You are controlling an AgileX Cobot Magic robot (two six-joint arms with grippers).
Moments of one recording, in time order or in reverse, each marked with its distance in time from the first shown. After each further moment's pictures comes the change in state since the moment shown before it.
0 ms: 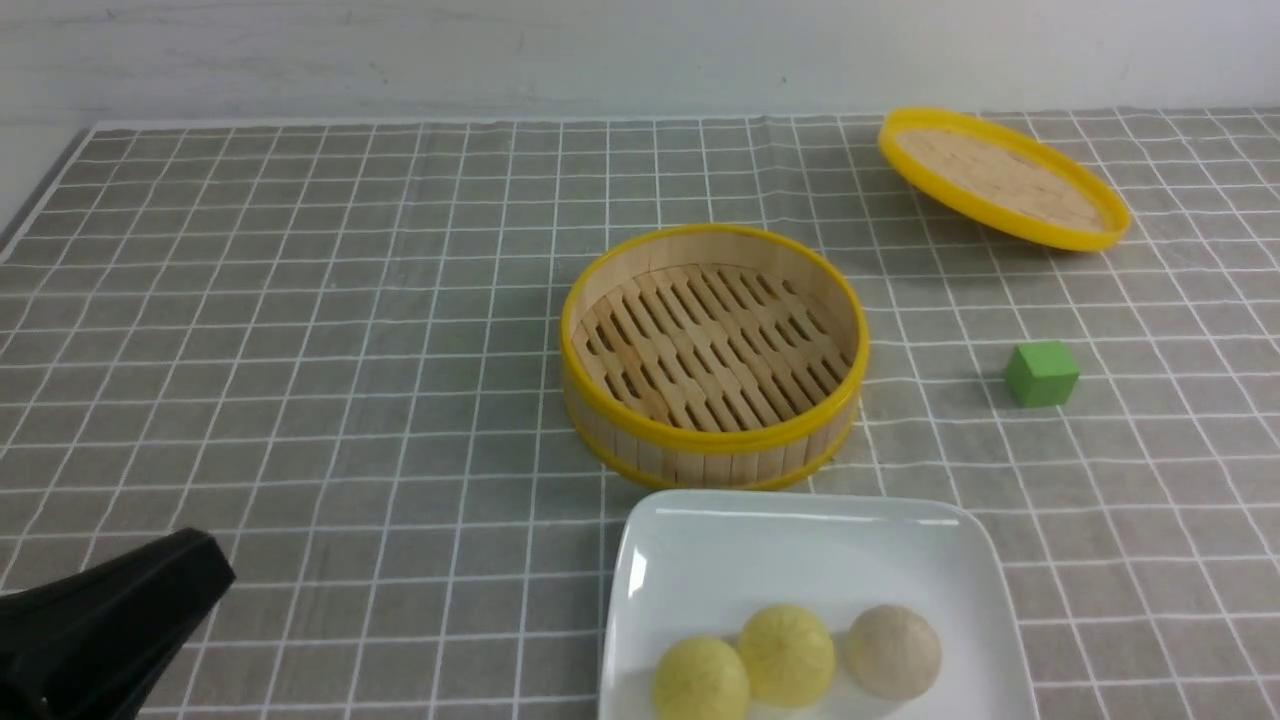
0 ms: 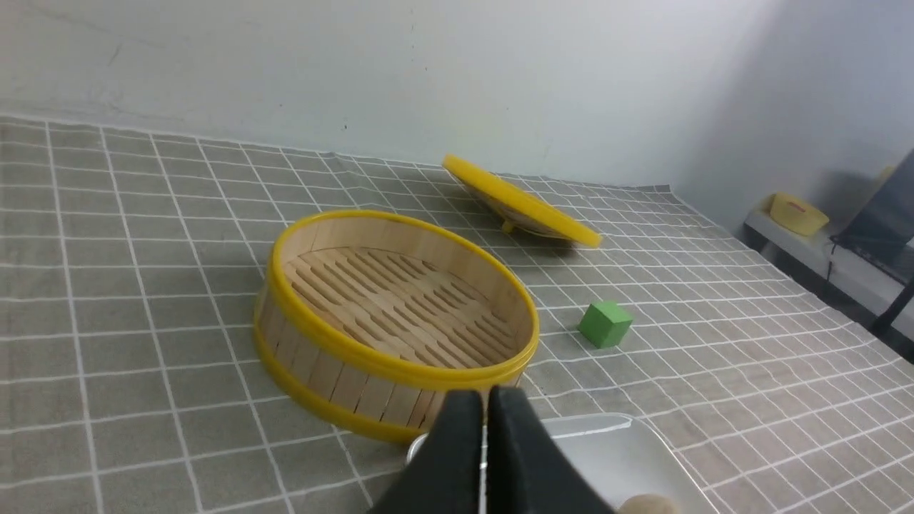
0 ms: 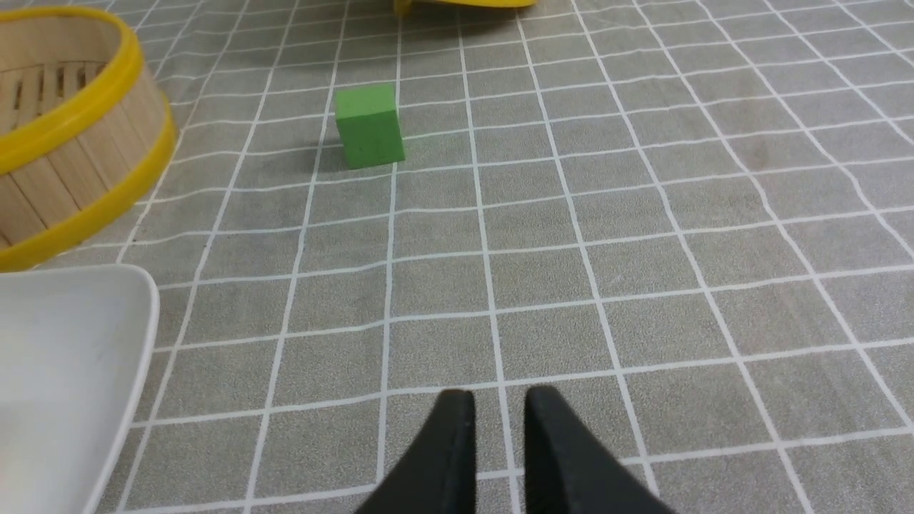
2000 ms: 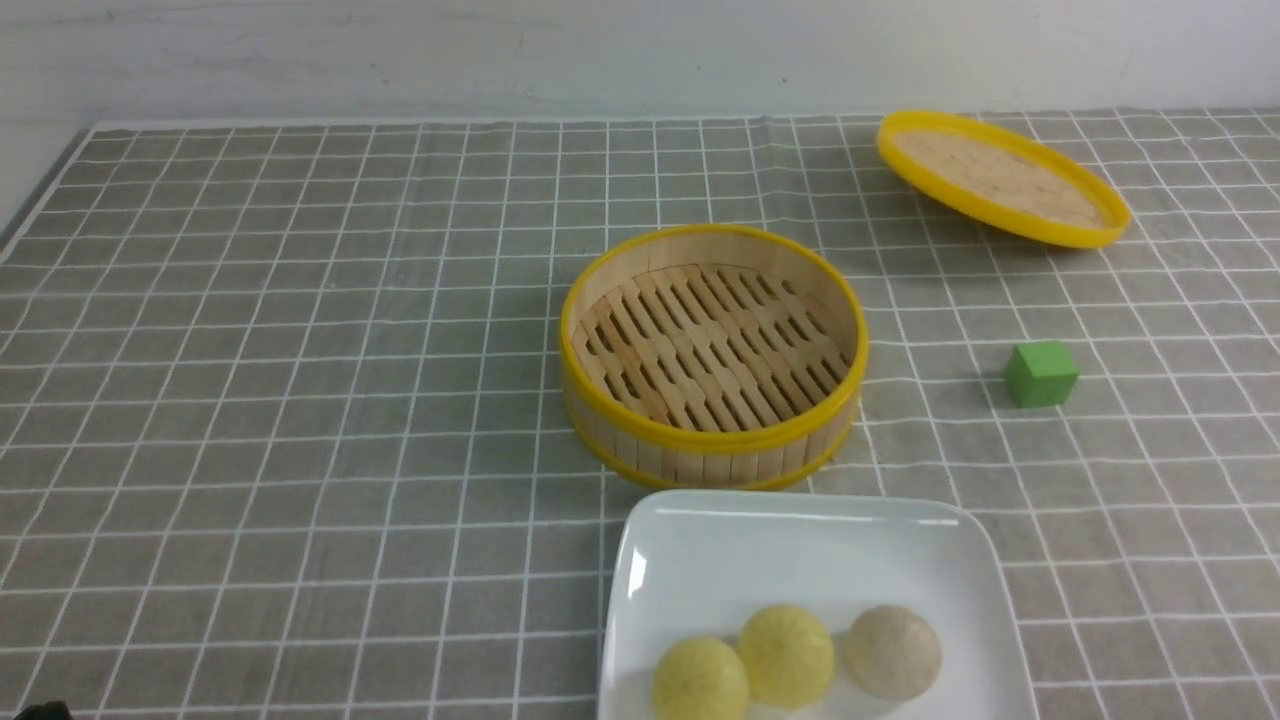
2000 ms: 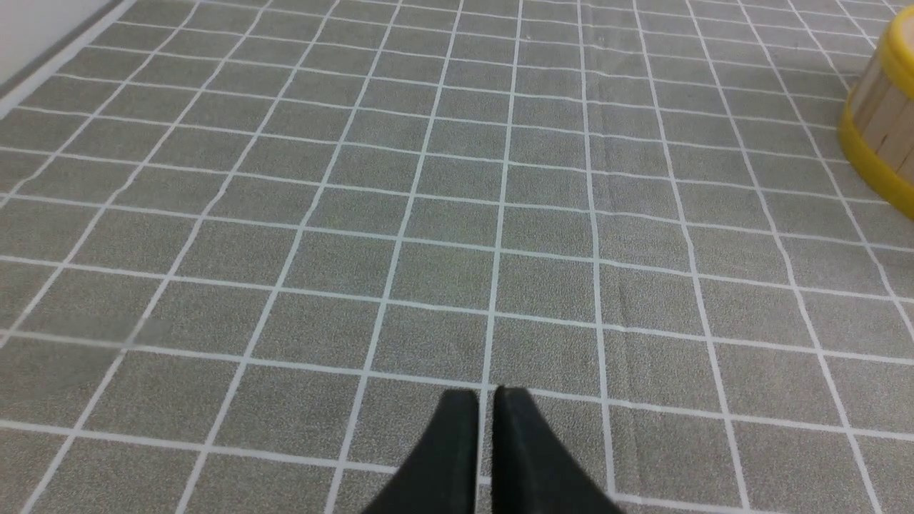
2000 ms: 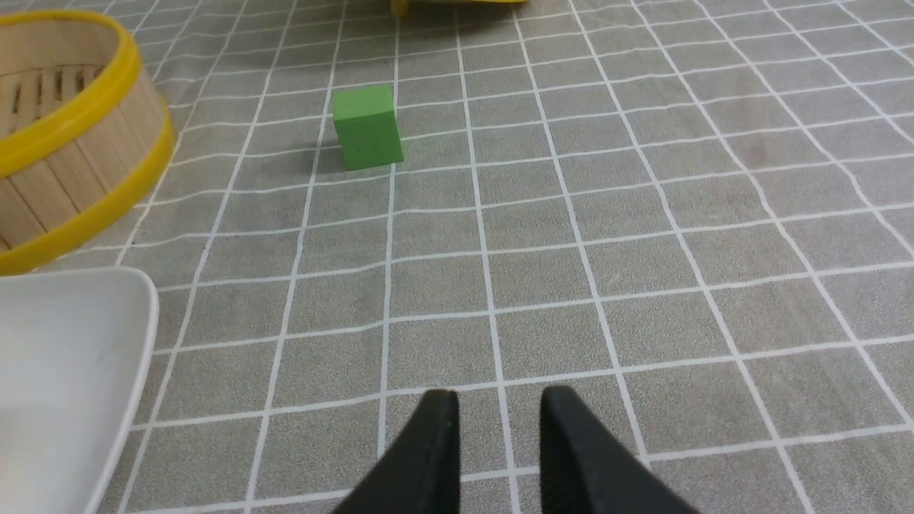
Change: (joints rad) right arm -0.003 0.000 0.000 0.003 -0.001 0.004; left arm 0.875 -0.220 0.316 -0.677 0.065 0.921
